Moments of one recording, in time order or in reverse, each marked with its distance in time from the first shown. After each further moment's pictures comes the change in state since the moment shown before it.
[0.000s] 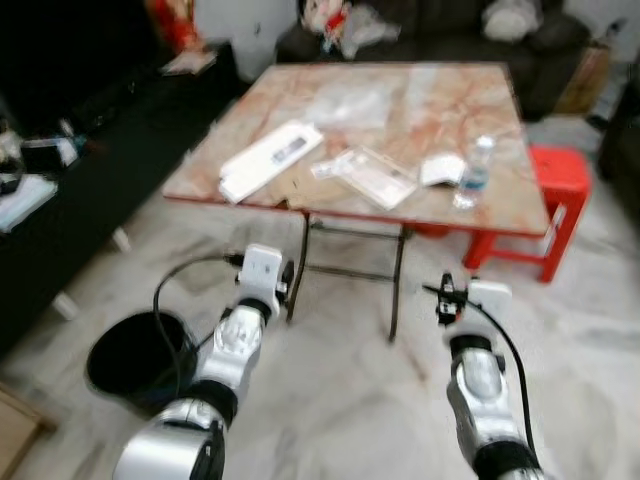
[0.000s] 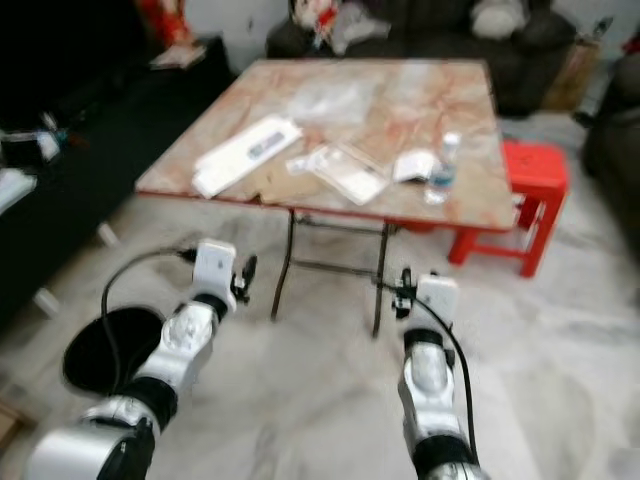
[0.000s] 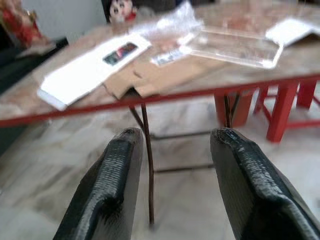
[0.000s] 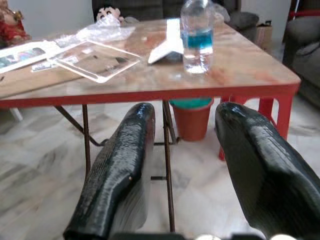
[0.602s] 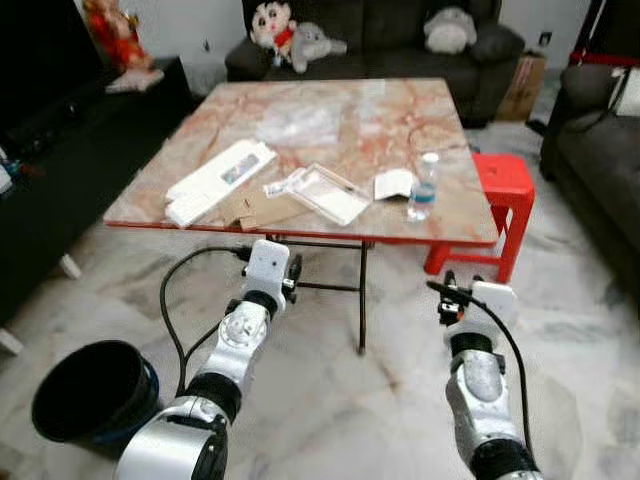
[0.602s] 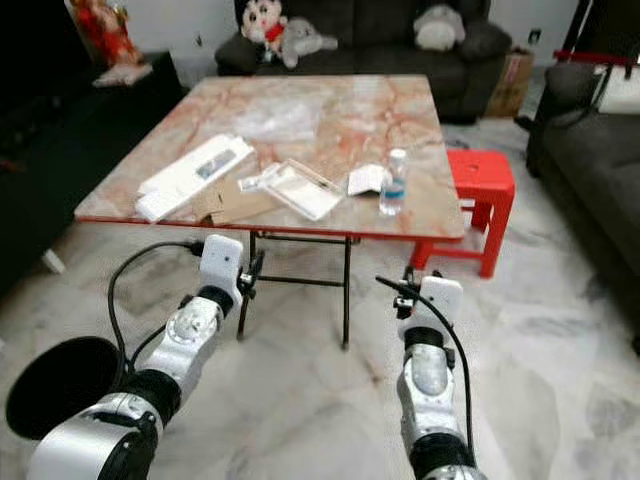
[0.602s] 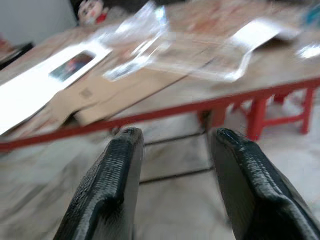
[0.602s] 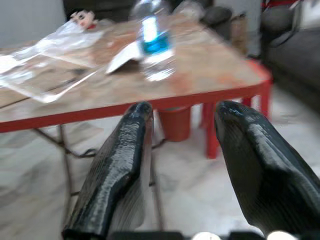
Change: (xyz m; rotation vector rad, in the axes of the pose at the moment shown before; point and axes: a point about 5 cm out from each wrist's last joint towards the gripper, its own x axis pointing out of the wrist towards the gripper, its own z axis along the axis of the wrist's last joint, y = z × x) left arm -0.005 0.005 -0.008 0.018 0.027 -0.010; right arm -0.002 0.013 0.000 0.051 -0.003 0.012
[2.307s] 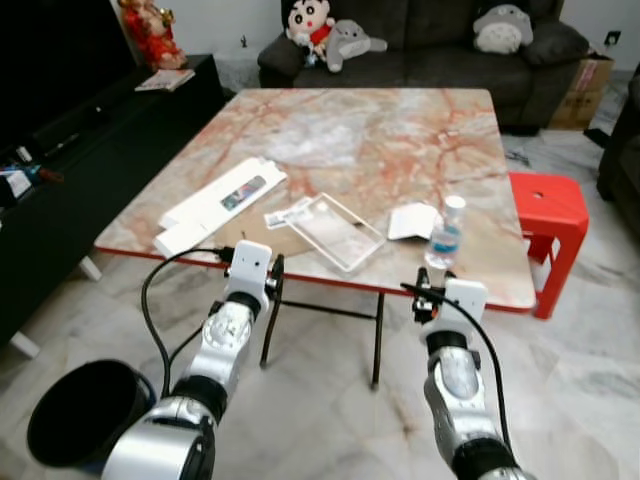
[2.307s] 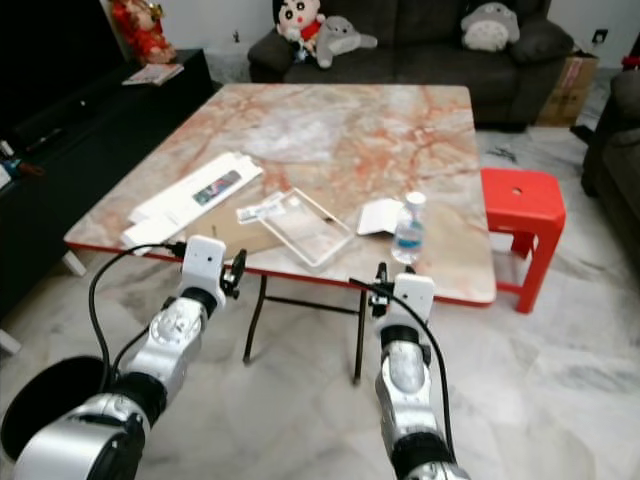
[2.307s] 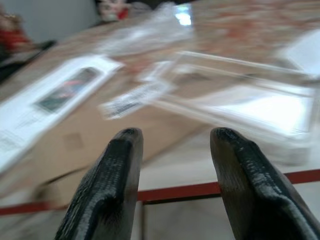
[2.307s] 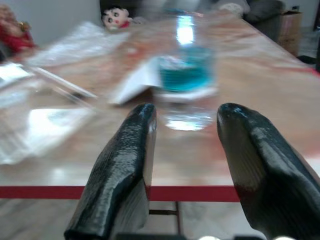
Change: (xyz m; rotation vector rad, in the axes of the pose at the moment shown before) left arm 0.004 -0.018 0.007 -0.032 -0.020 -0.032; right arm -0.002 -0.008 -0.002 -0.038 0.003 -0.001
